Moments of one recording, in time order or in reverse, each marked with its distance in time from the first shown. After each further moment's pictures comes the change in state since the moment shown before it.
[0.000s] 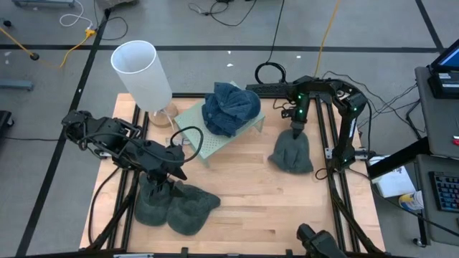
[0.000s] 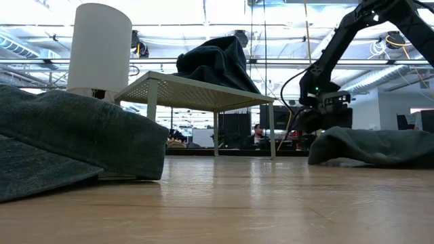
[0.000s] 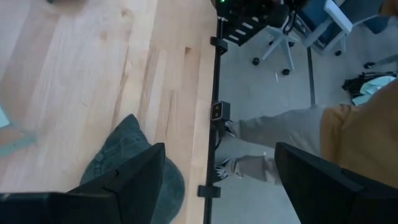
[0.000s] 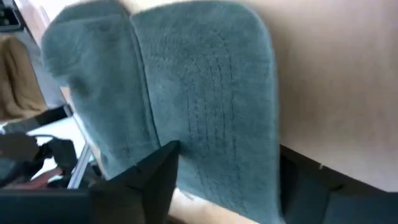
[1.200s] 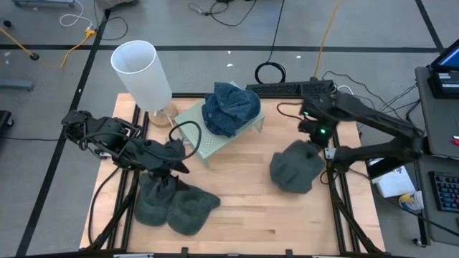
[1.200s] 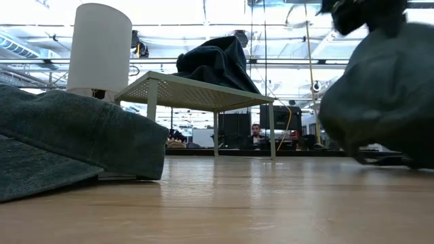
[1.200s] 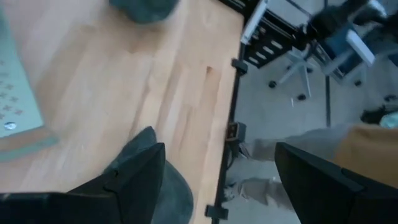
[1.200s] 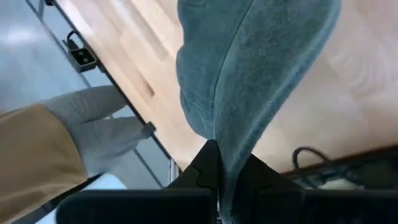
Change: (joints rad) left arm 0.002 0.000 0.000 0.002 -0.119 -0.079; right arm 0.597 -0.865 -0.001 -0.175 -0.142 1.092
